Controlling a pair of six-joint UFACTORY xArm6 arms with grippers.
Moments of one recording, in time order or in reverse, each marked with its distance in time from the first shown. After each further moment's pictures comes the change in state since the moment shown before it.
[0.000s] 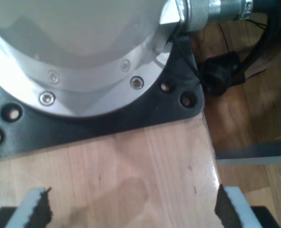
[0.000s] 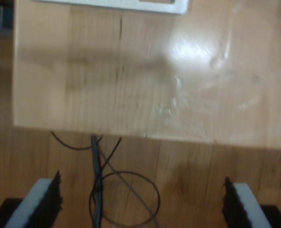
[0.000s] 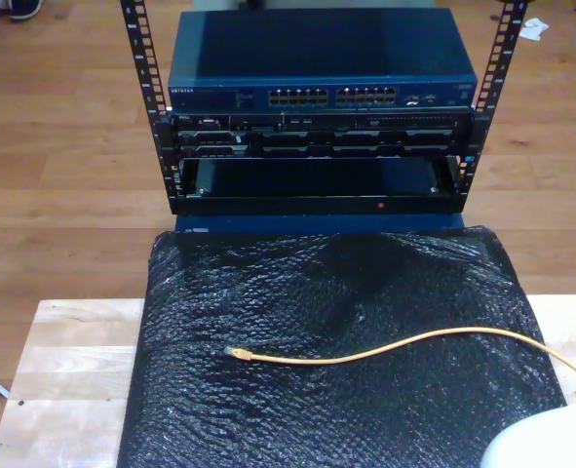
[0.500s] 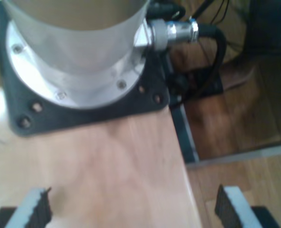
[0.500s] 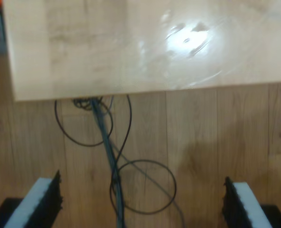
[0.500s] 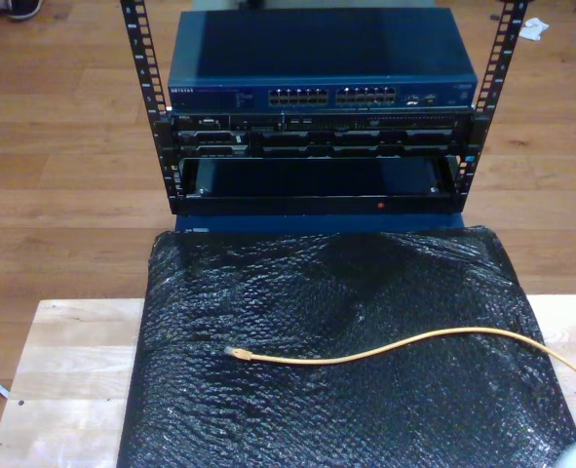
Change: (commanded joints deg) left arm -7.2 -2.0 -18.8 -4.3 25.1 -0.5; right arm 12.0 8.2 -11.8 1.0 6.3 19.9
